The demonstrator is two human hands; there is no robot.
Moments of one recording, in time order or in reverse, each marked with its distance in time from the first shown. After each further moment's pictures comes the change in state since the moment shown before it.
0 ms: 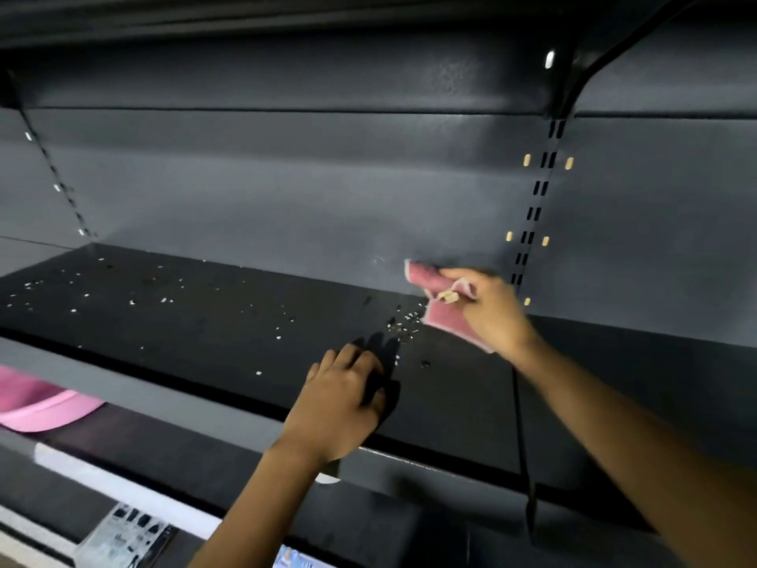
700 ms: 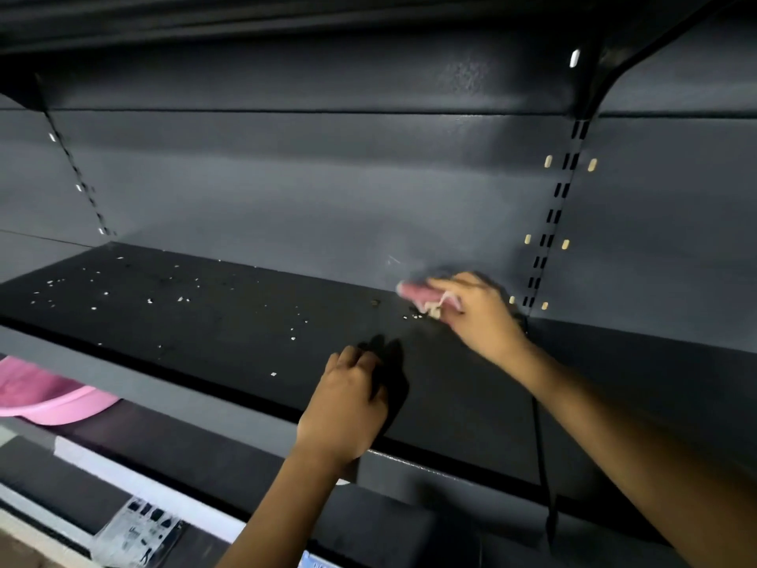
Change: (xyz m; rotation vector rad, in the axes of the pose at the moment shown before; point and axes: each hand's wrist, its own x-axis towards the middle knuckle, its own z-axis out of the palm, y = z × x) left_hand 0.001 -0.002 0.000 -0.180 0.053 -0.123; right_hand 0.006 0.001 0.031 -0.096 -0.055 -0.241
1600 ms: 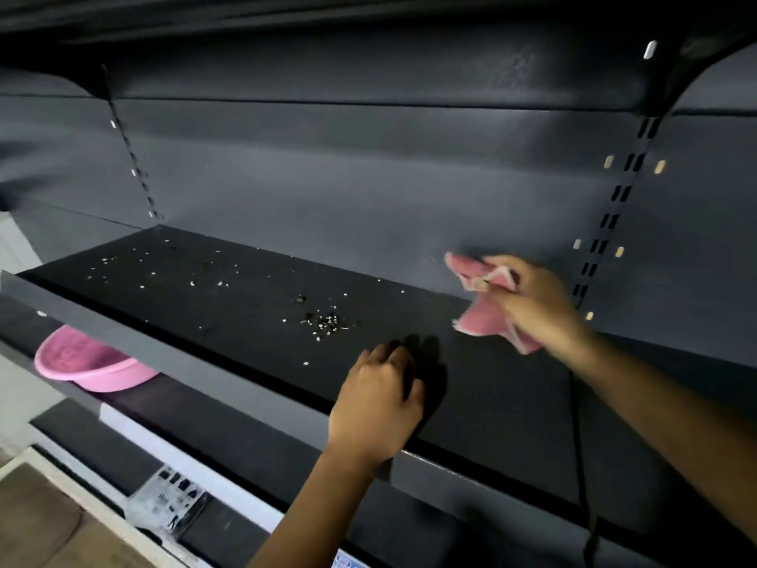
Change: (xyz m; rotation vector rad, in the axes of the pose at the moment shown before) left_hand -0.004 0.004 0.002 0.009 0.159 -0.001; right_hand 0.018 -0.013 -0.020 0.112 0.037 0.243
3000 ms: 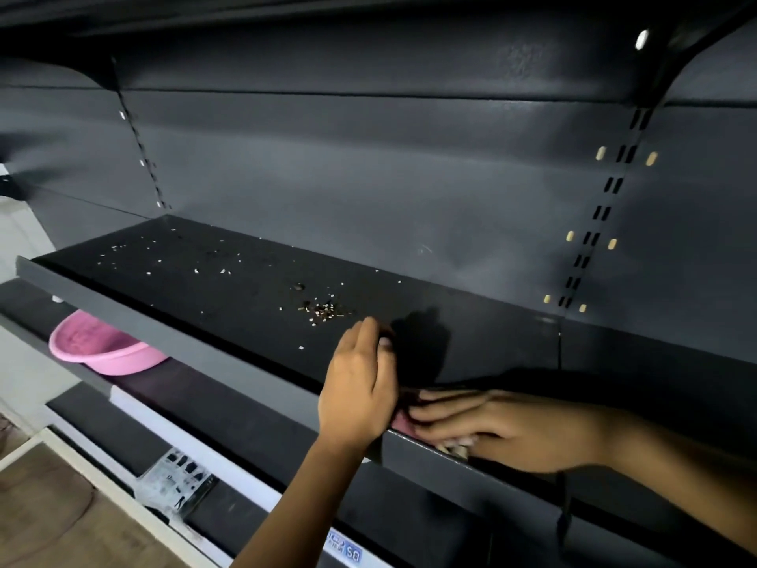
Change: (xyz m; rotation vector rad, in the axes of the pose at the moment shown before) left_hand -0.012 0.010 -0.005 -0.272 0.277 -0.004; right_hand -0.097 0.004 -0.011 -0.158 -1.002 -0.700
